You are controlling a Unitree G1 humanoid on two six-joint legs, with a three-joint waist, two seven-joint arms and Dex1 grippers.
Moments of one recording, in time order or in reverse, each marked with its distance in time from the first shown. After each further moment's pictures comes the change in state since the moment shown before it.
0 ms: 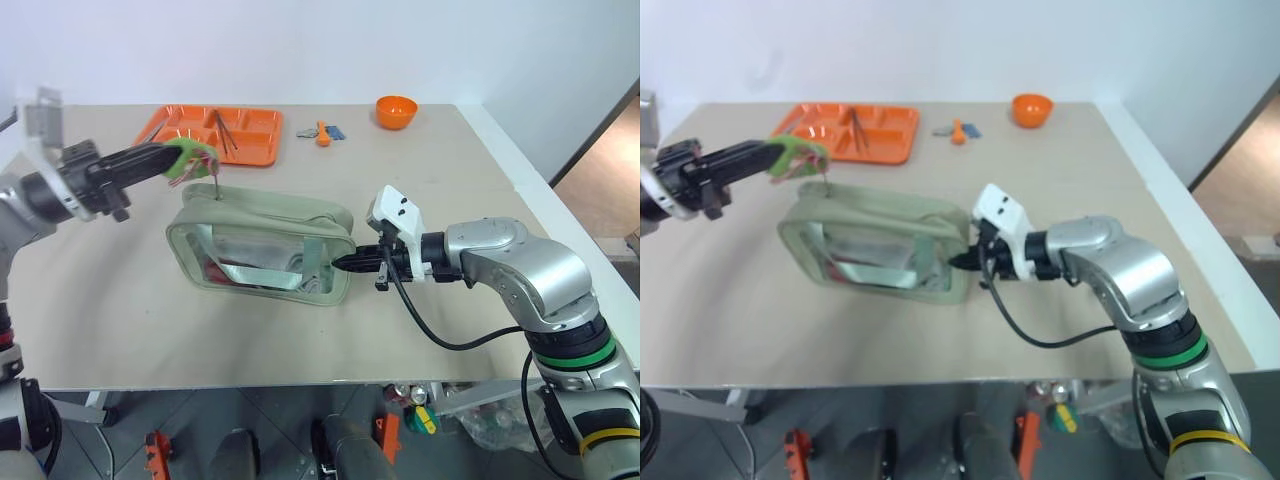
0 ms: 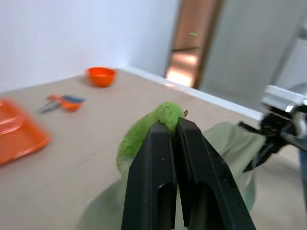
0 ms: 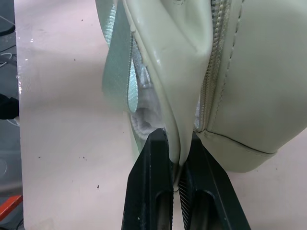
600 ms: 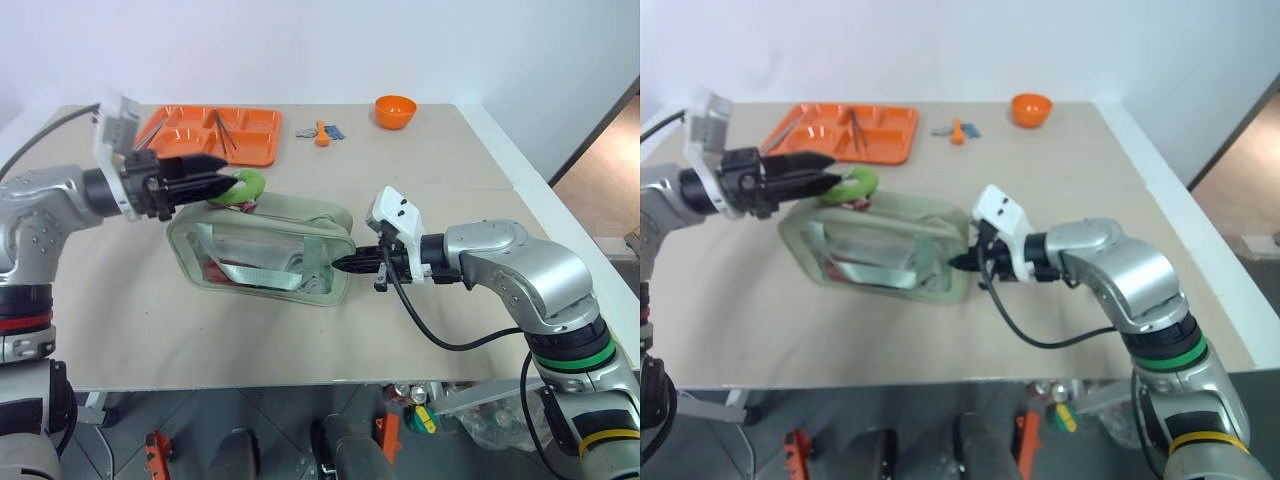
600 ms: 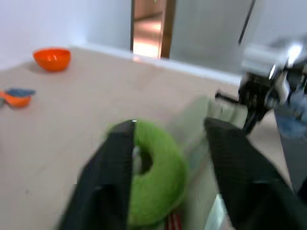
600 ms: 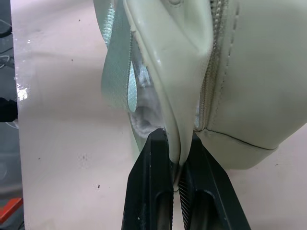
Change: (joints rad) left arm -0.098 -0.048 -0.121 0.081 0.088 -0.036 -0.101; right arm 0.007 0.002 -0.009 -0.014 0.010 0.023 -0.029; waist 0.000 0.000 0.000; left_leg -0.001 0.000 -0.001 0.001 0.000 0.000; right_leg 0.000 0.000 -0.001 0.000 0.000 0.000
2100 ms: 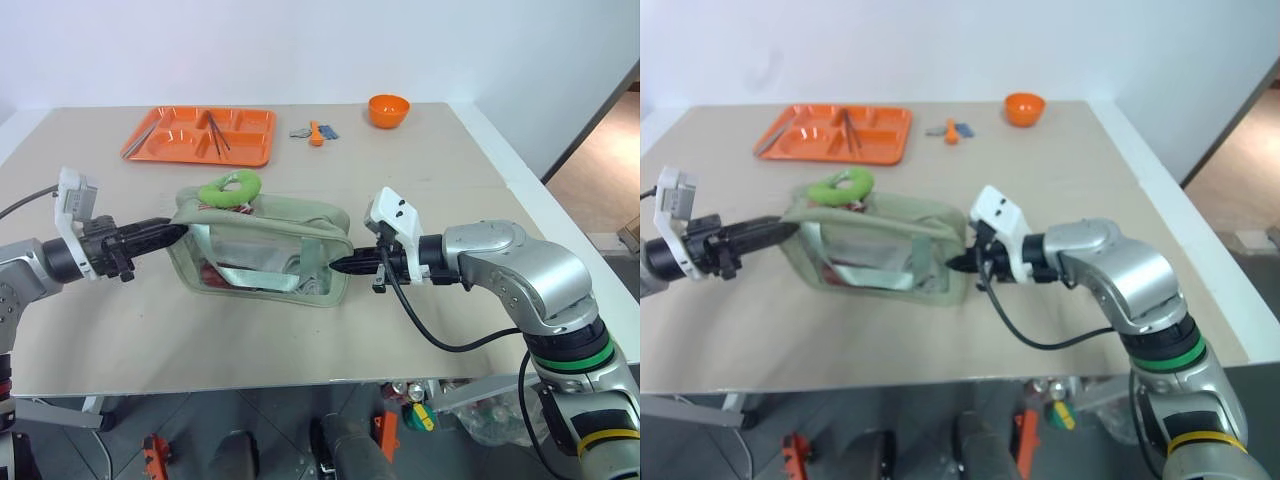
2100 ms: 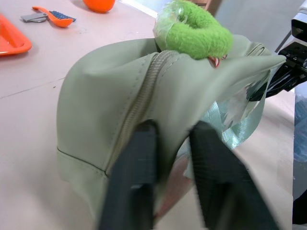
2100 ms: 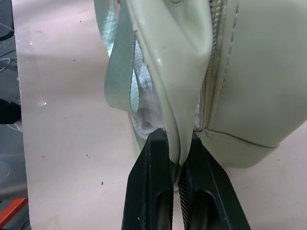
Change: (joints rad) left arm 0.405 0.053 0.178 -0.082 -0.031 0.042 0.055; right arm -0.001 0.007 0.000 -0.011 0.011 0.008 0.002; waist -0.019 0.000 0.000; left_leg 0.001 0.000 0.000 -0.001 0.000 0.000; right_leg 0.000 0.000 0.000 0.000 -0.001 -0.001
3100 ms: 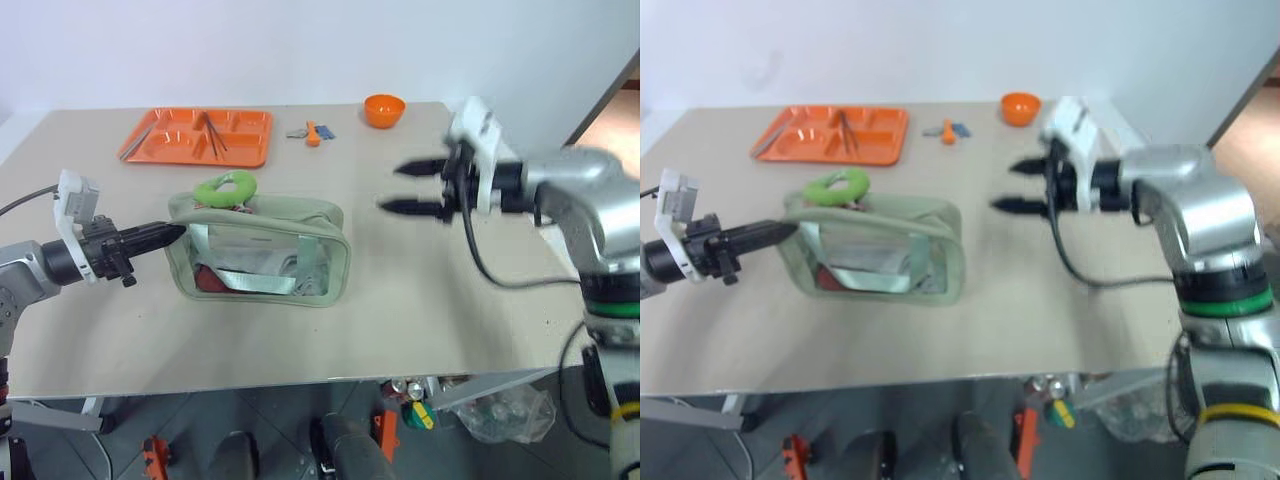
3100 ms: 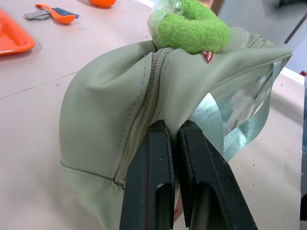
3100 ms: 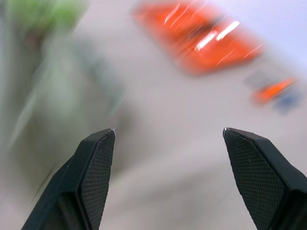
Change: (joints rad) left arm 0.021 0.008 0.003 -0.034 0.015 -0.004 0.032; right arm -0.405 -0.045 -0.122 0.524 -0.101 -0.240 0.084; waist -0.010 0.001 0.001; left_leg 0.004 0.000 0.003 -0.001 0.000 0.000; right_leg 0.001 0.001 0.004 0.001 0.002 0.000
